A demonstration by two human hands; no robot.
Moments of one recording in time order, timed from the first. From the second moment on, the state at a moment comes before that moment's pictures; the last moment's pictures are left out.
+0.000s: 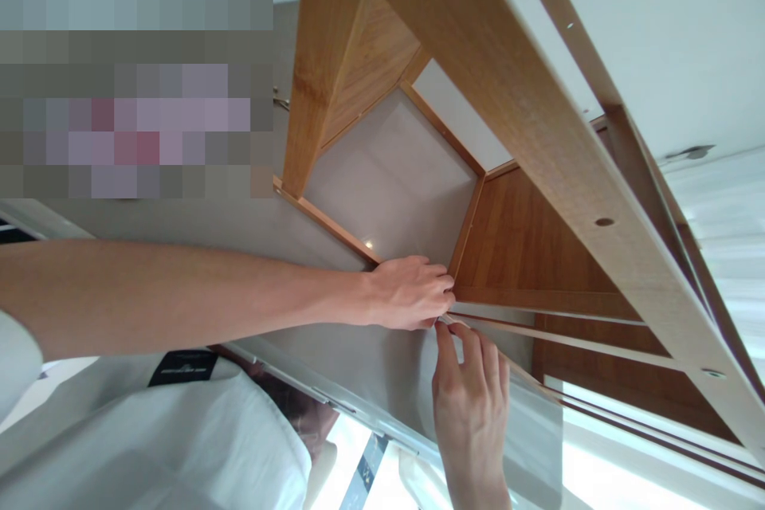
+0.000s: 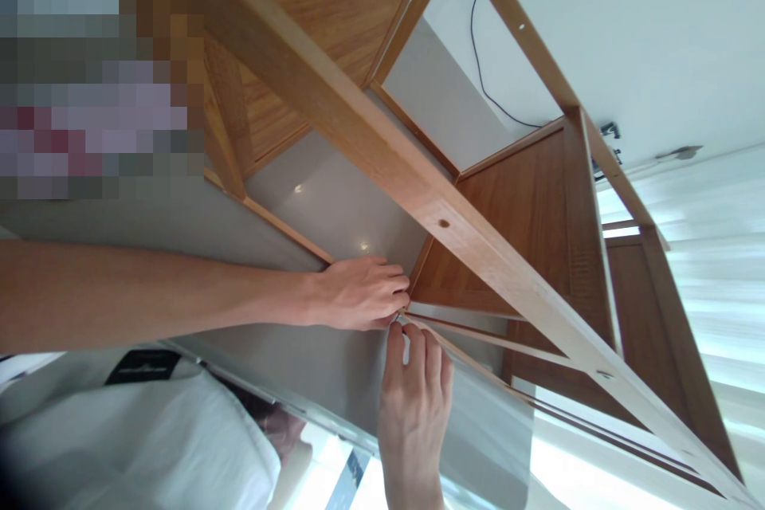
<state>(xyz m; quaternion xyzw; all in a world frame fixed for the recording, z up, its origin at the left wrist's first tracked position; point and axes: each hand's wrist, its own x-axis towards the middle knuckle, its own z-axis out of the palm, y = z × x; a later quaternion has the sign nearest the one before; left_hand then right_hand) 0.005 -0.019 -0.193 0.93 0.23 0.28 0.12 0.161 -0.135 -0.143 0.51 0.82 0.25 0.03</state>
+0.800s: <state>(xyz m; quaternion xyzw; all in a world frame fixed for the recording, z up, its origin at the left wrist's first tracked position) 0.007 -0.018 -0.192 0.93 0.23 0.26 0.11 0.176 -0.139 -0.159 0.56 0.81 0.16 -0.10</state>
